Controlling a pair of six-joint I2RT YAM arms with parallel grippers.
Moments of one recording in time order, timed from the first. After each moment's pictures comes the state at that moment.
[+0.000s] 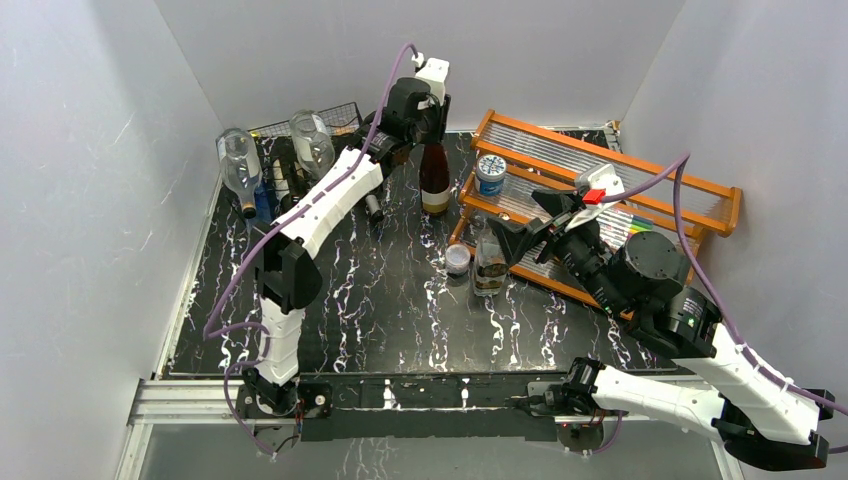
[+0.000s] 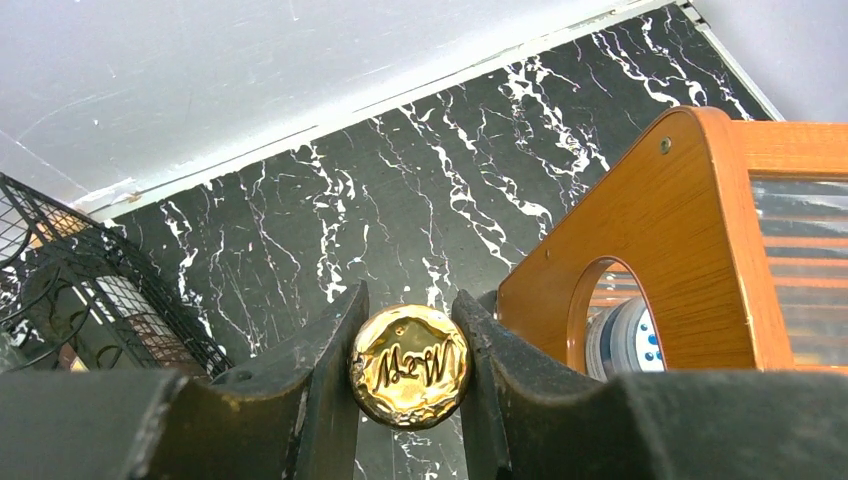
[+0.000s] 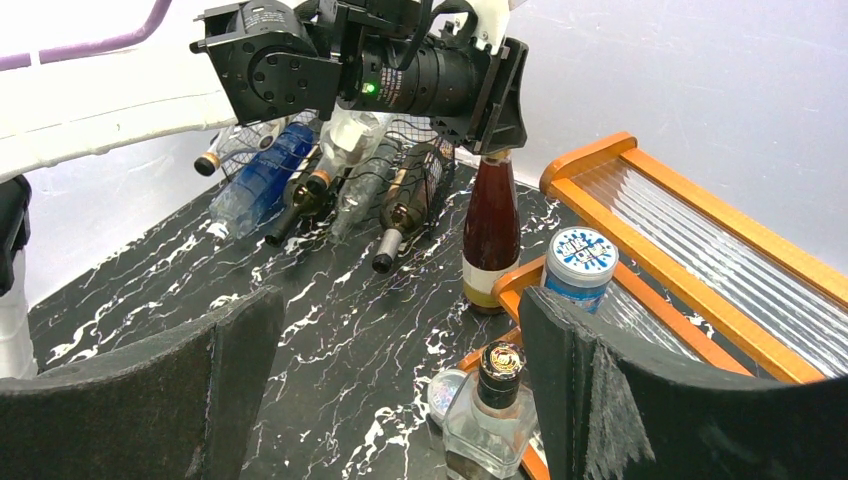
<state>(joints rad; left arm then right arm) -0.63 2.05 2.13 -0.43 -0.16 -0.09 1.08 0.72 1.18 -0.39 0.43 0.03</state>
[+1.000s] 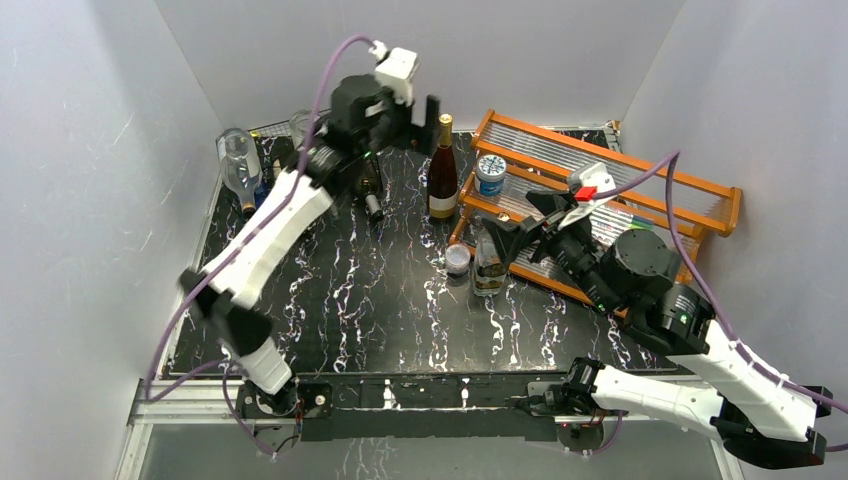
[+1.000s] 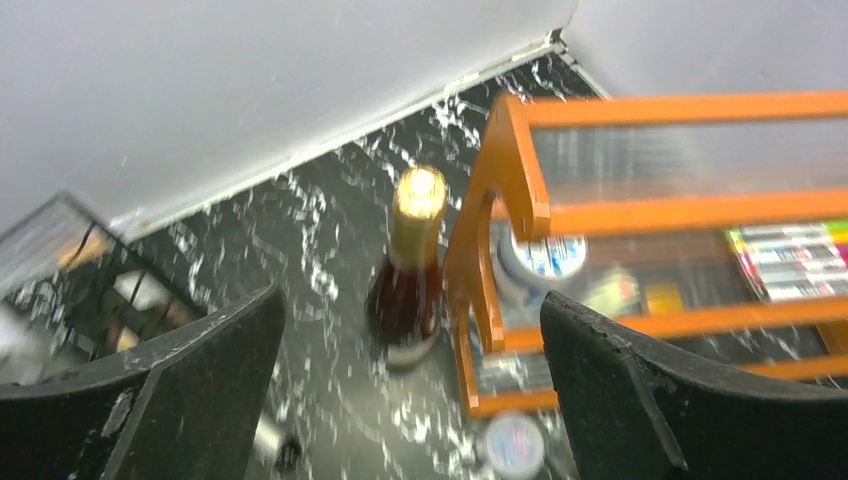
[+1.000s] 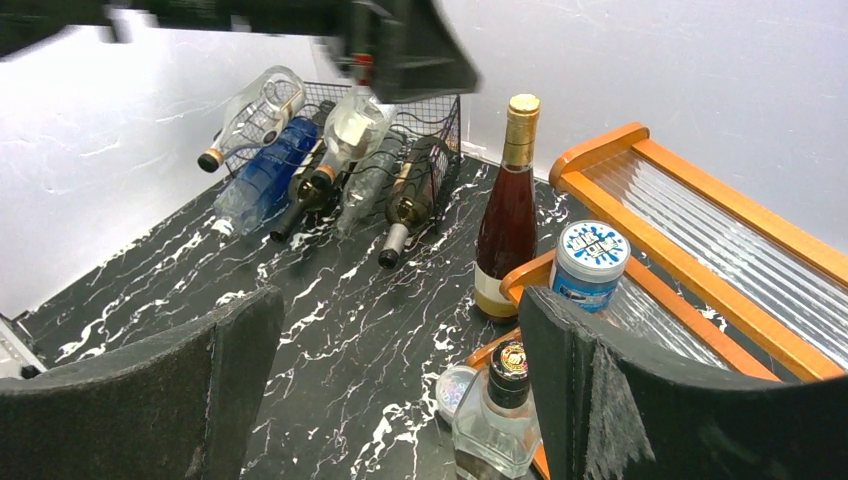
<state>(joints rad) -0.63 1.78 2.01 -0.48 -0.03 -0.07 1.08 0.73 1.18 -0.38 0.43 0.05</state>
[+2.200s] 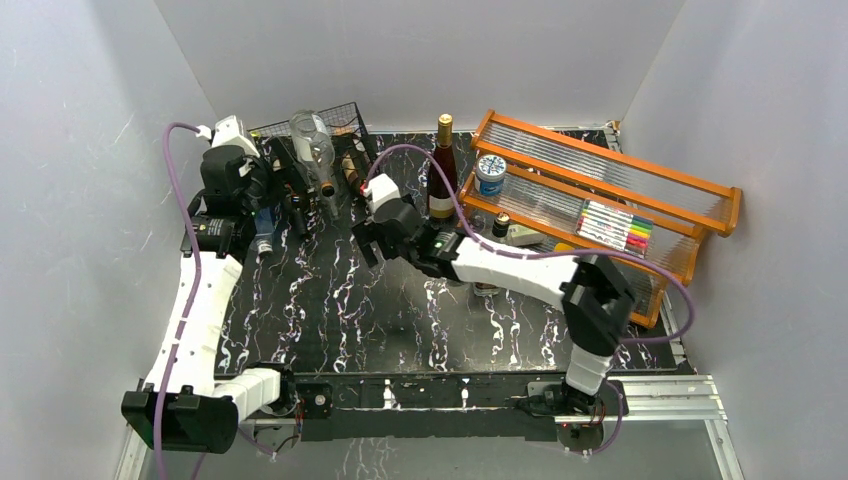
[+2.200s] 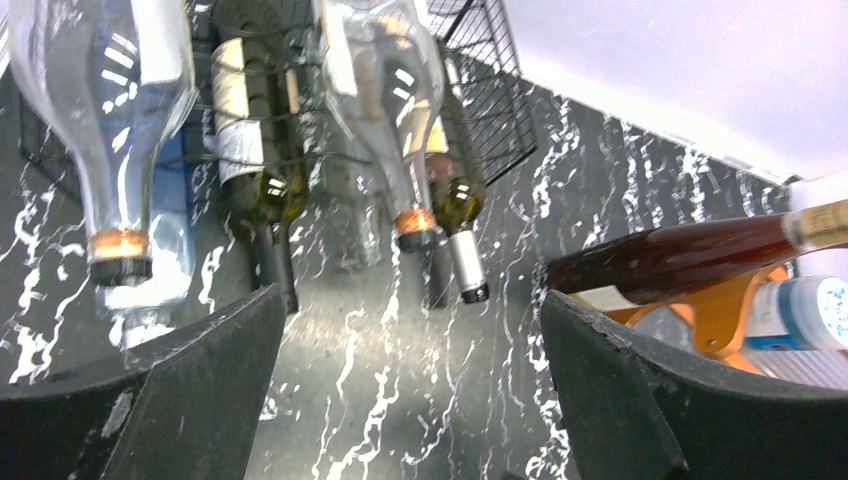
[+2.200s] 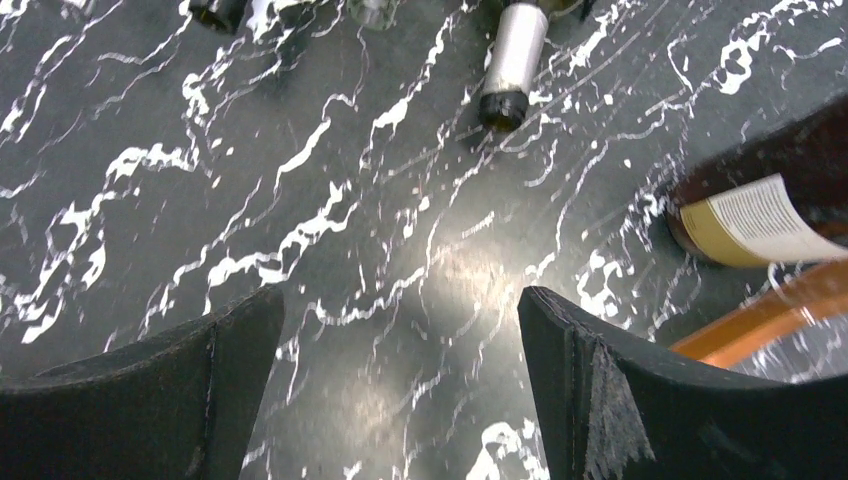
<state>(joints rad) -0.07 1.11 1.23 -0.53 -0.05 -0.42 1.07 1.71 1.34 -0.20 0.33 0.23</state>
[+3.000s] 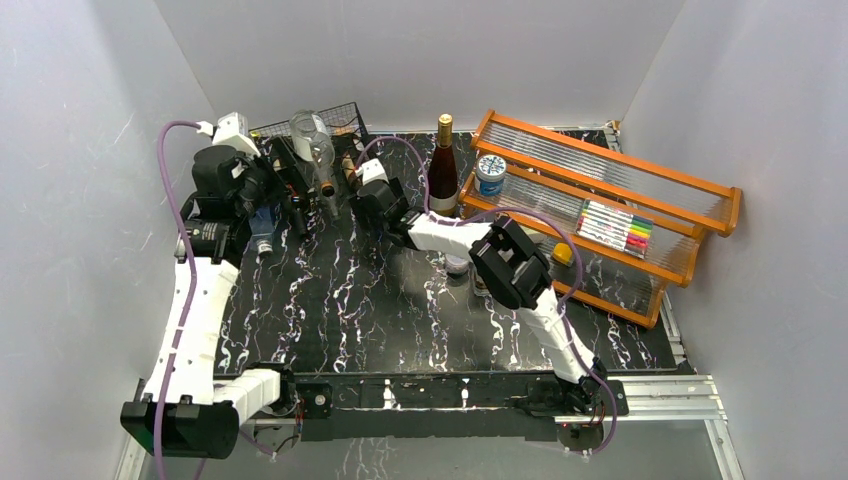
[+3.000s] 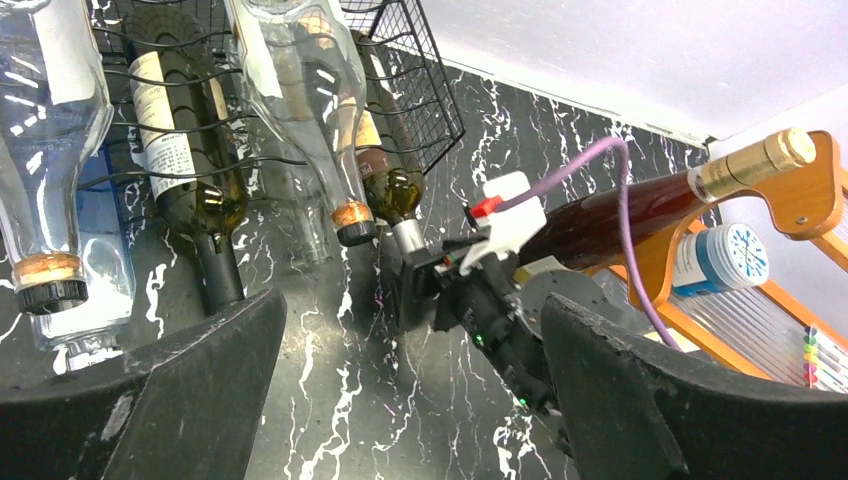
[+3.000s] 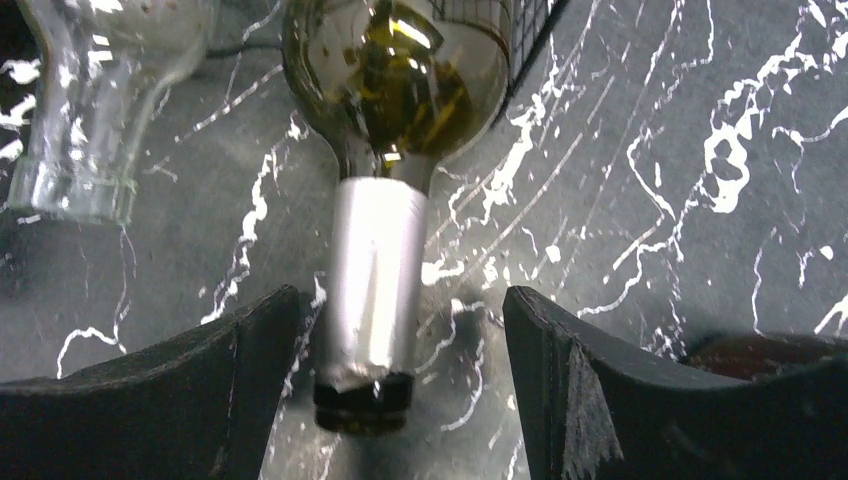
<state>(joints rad) -0.05 1.08 1.24 -0.50 0.11 -0.41 0.91 2.31 1.75 -0.01 0.39 0.16</state>
